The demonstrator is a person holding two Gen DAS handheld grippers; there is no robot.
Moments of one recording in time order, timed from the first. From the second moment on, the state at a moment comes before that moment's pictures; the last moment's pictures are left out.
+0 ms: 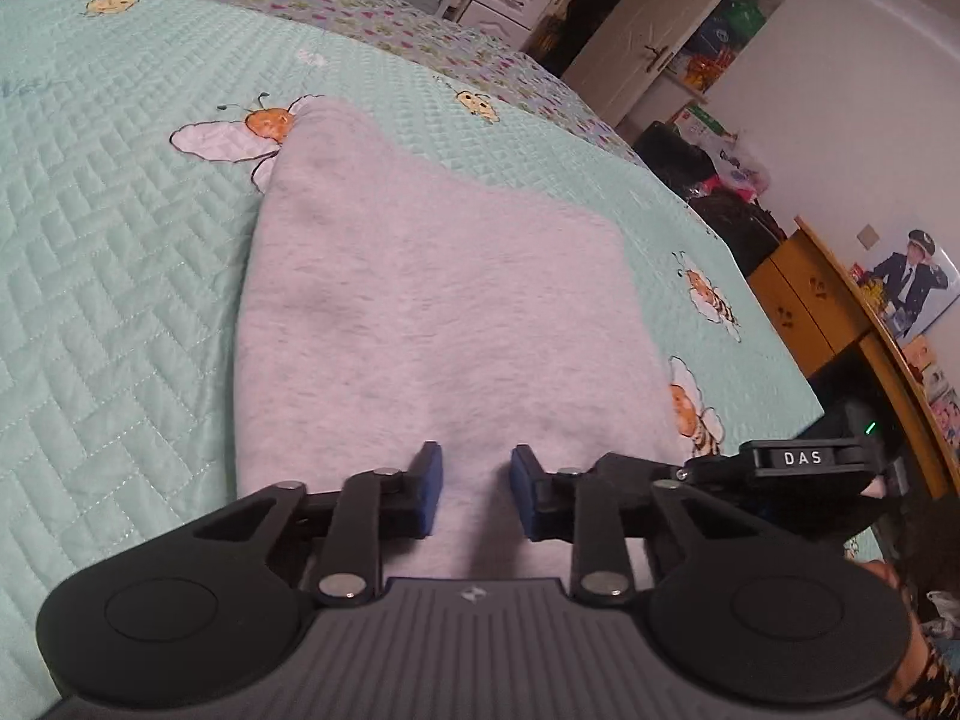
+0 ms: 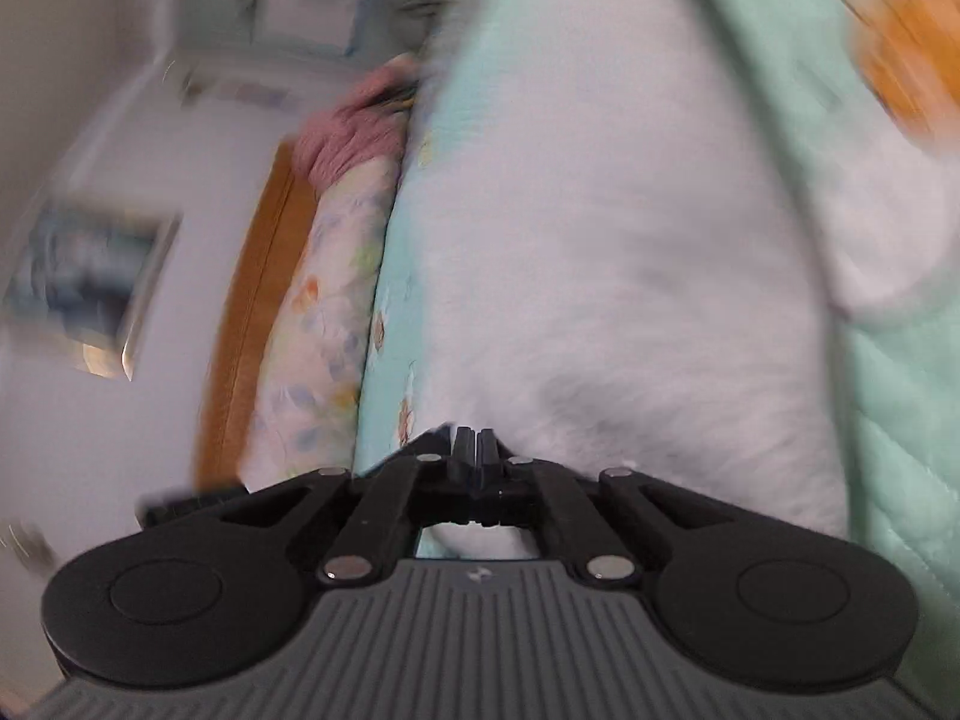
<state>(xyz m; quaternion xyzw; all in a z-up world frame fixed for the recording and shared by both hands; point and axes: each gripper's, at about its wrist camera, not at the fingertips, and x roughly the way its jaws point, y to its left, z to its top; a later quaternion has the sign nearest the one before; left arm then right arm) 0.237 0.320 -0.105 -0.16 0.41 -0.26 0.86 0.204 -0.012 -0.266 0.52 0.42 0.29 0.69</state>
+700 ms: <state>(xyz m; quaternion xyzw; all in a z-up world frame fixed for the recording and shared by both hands) 0.235 0.306 -0.066 -0.11 0.42 -0.16 0.88 0.188 -0.033 -0.123 0.59 0.35 0.19 0.70</state>
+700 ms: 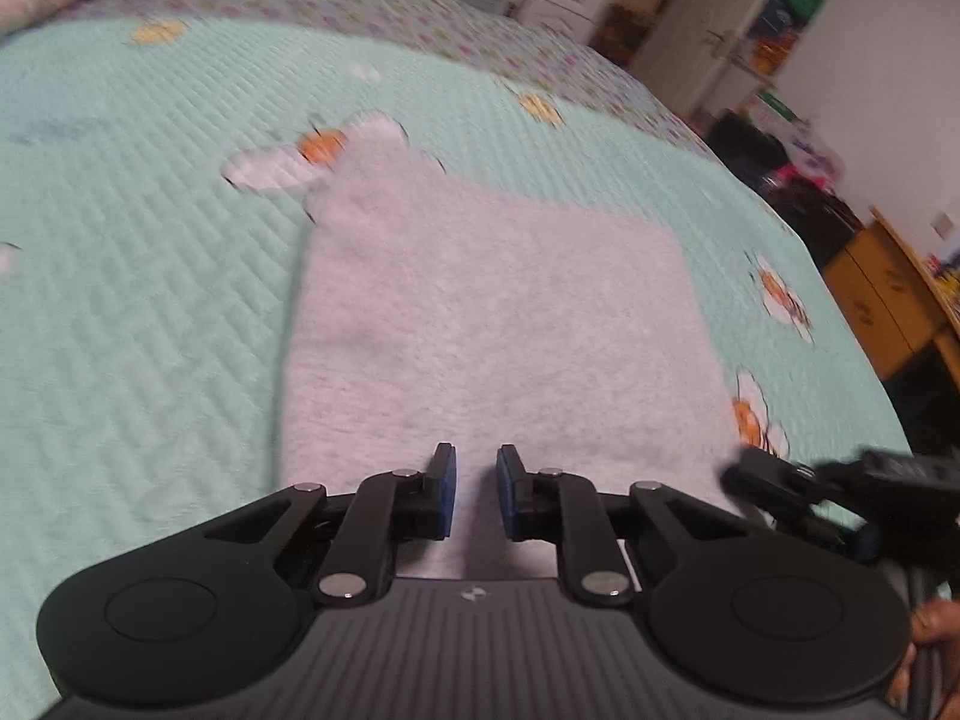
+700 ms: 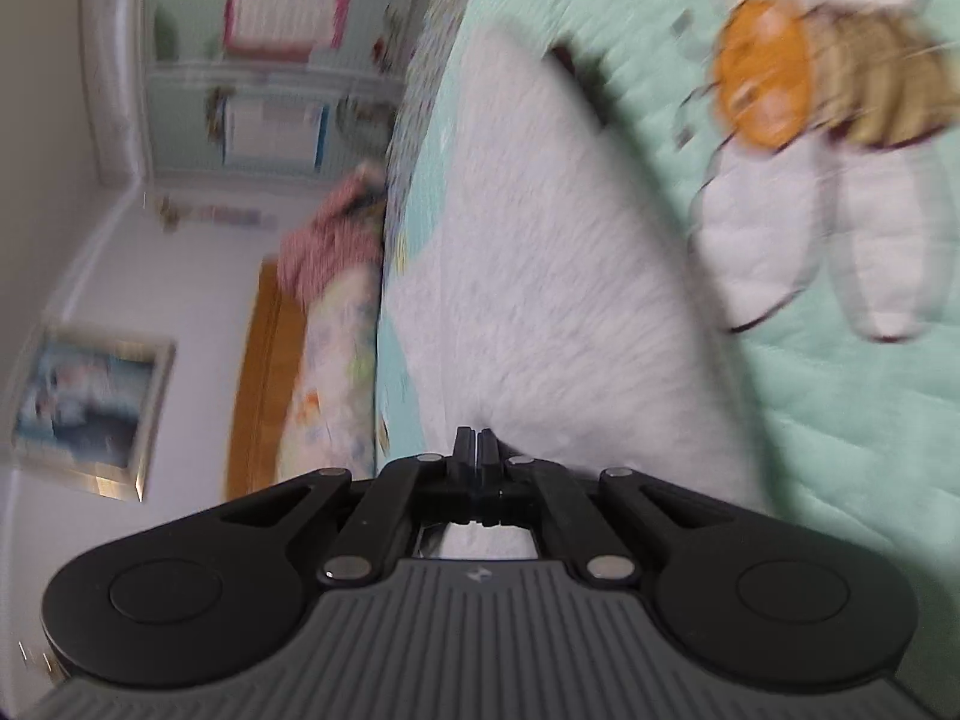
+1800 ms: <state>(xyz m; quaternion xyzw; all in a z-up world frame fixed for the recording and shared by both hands) 0.209 0.398 -0.067 -0.21 0.40 -0.12 0.88 0.161 -0.088 -0.043 0.56 0.33 0.17 0.74</state>
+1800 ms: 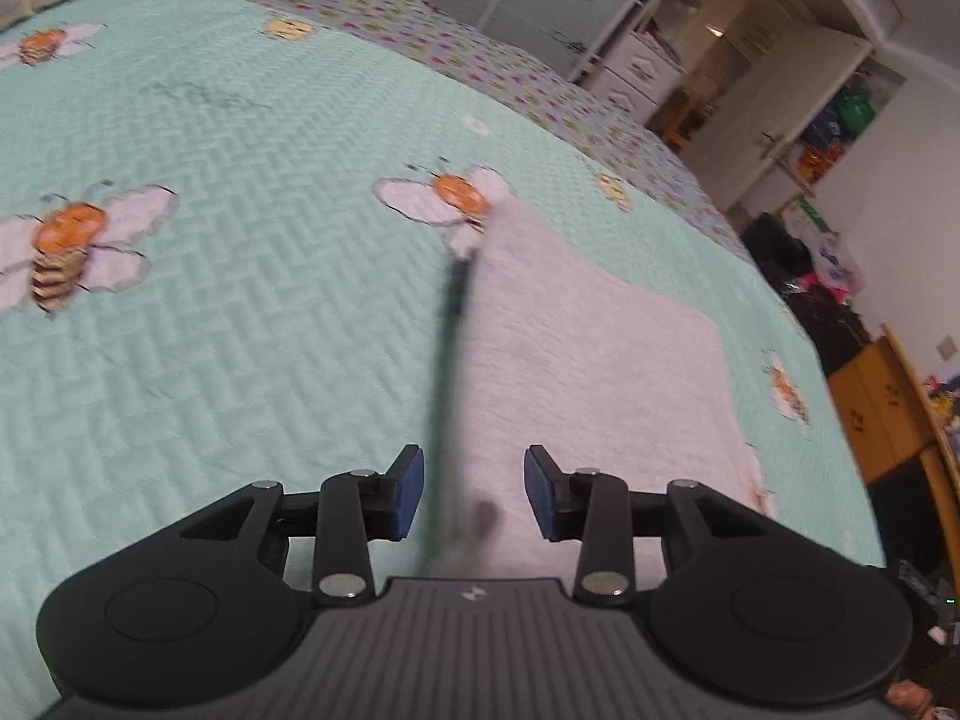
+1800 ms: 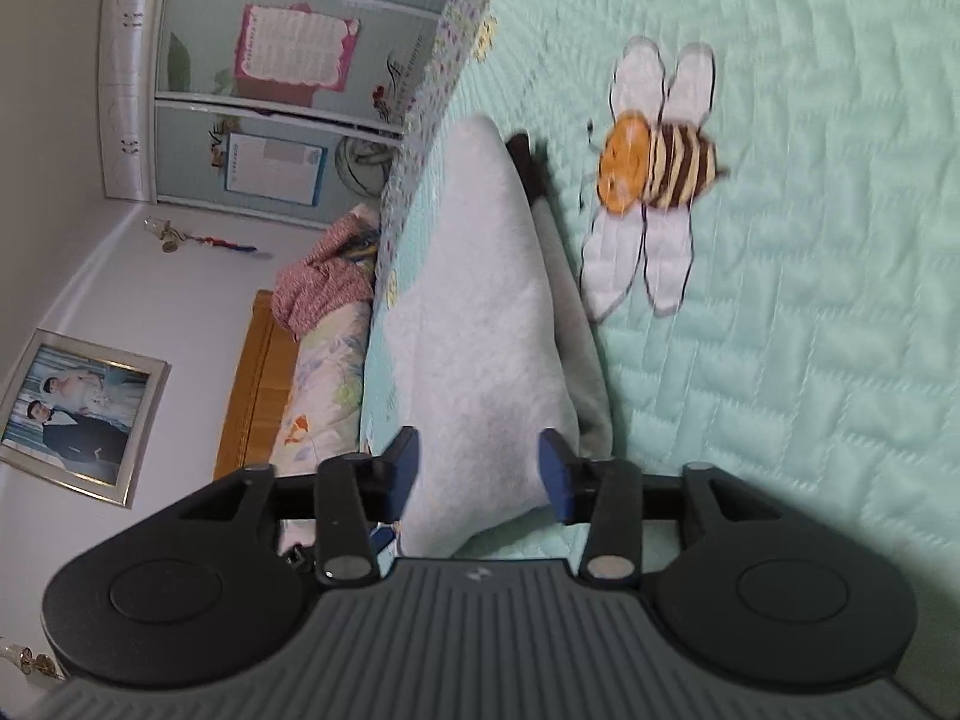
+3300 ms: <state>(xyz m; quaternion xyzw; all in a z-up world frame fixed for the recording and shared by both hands) 0.358 0.436 -0.113 -0.38 0.40 -0.13 0.83 0.321 -0.056 -0.186 0.50 0.38 0.21 0.75</state>
